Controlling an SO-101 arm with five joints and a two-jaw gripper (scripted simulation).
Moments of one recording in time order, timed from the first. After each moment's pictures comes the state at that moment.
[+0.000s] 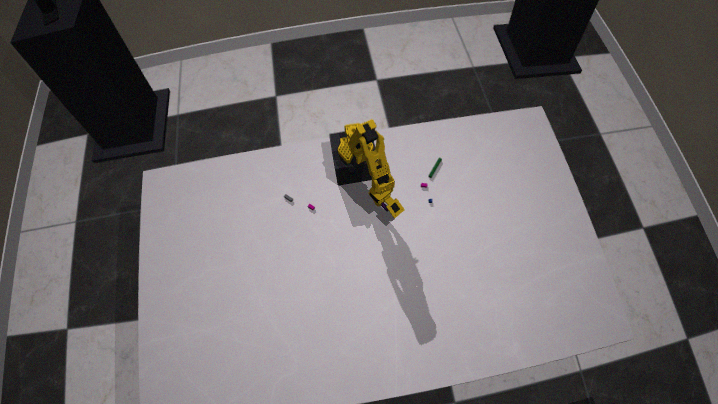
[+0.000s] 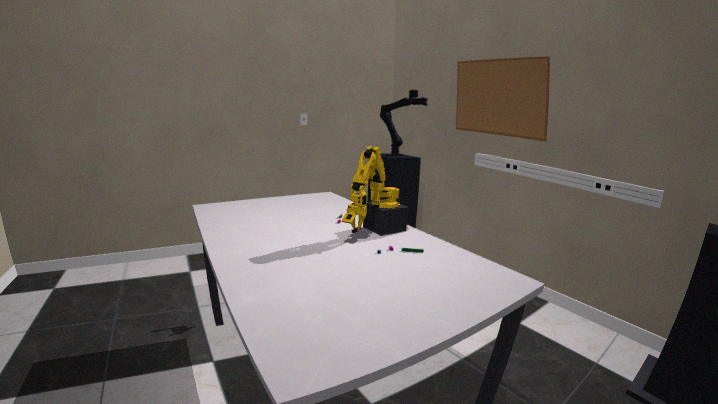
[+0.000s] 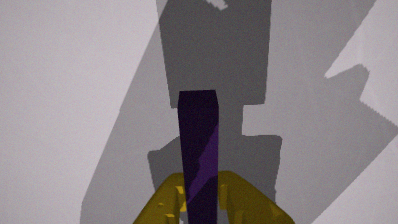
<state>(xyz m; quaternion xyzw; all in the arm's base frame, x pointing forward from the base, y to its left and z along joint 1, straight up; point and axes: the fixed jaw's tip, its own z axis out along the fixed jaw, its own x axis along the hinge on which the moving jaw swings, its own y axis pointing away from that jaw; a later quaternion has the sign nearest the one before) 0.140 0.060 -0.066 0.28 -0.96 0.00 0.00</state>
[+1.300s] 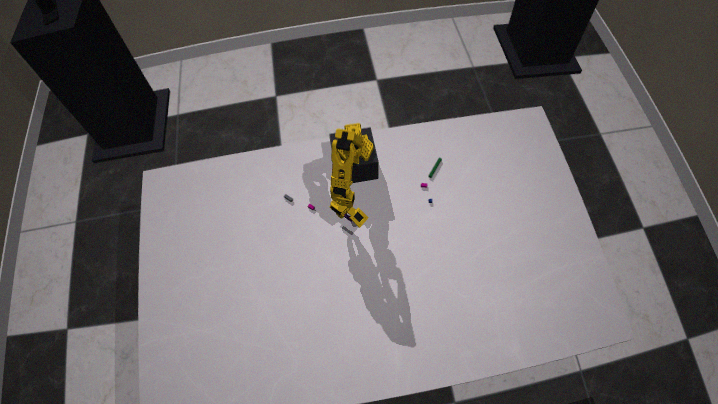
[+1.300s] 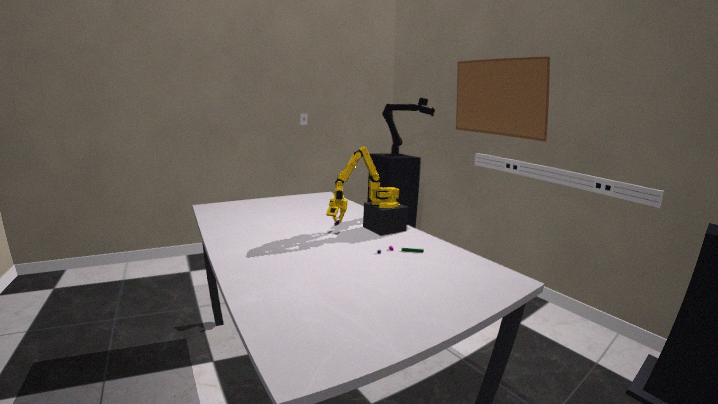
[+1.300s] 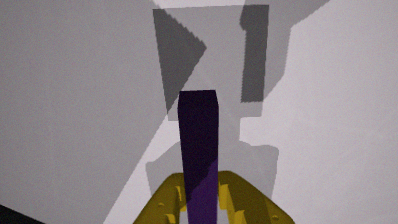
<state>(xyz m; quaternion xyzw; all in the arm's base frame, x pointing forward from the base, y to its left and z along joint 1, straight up) 0.159 -0.059 -0.069 0.37 -0.93 0.00 0.00</state>
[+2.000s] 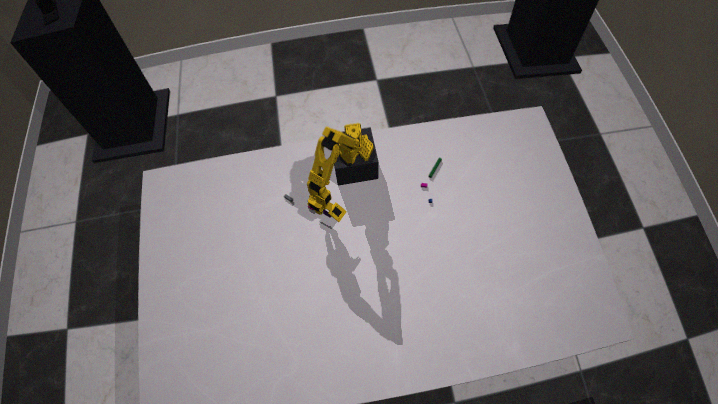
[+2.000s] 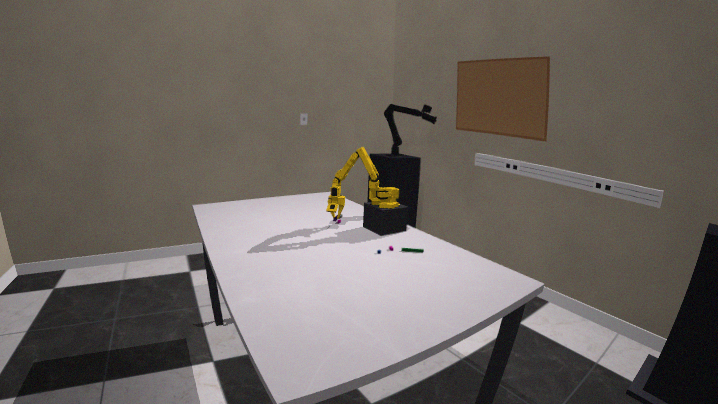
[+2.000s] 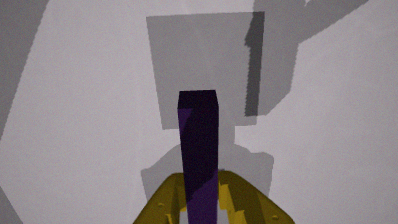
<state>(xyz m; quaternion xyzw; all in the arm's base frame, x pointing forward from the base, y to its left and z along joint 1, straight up) 0.135 -0.124 -0.071 0.41 -0.91 0.00 0.00</state>
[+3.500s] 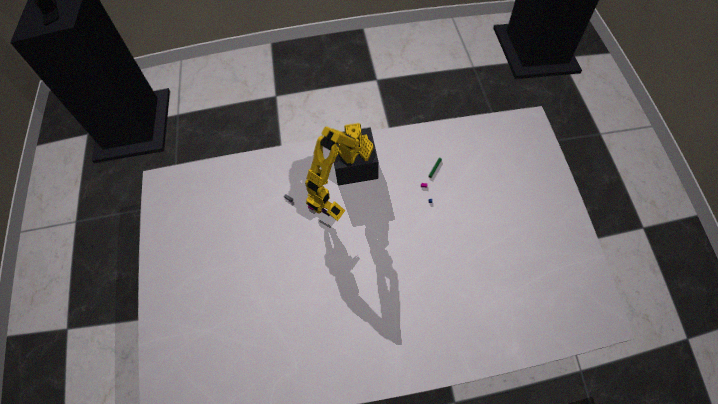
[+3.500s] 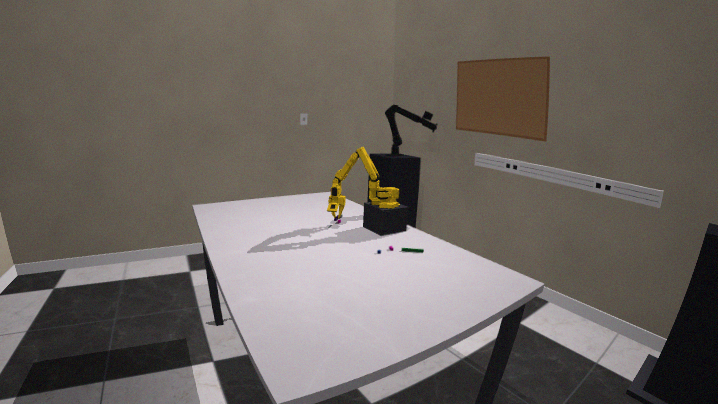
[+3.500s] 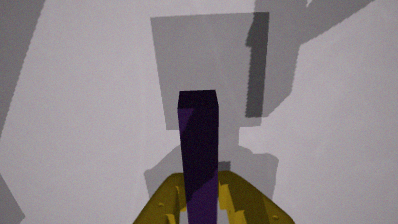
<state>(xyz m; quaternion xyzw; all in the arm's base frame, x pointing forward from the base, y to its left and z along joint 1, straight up) 0.129 -0.127 -0.071 0.41 -0.91 0.00 0.00</state>
